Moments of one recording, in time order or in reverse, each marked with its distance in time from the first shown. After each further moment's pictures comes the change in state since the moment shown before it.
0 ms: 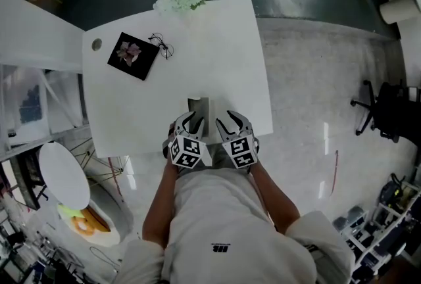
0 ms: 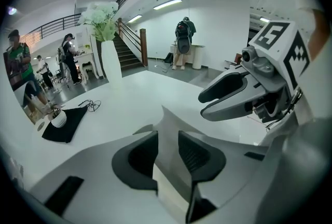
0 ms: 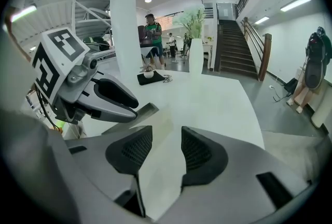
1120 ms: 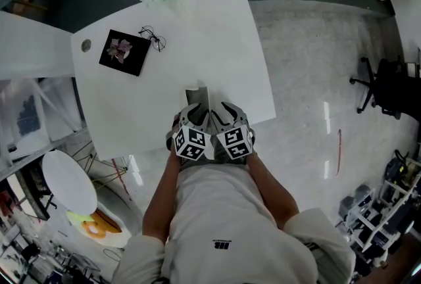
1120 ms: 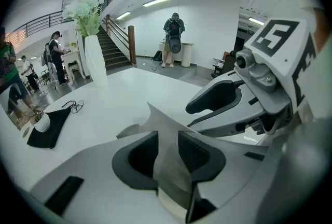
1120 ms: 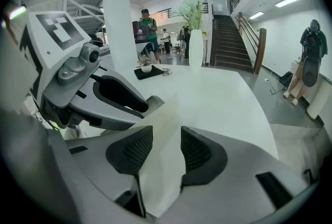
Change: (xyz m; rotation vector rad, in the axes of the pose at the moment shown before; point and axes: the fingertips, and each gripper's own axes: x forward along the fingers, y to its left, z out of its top) left arm 0.016 -0.021 -0.005 0.070 0.018 -0.118; right arm 0.017 0.018 -0.014 0.060 0.053 -0.045
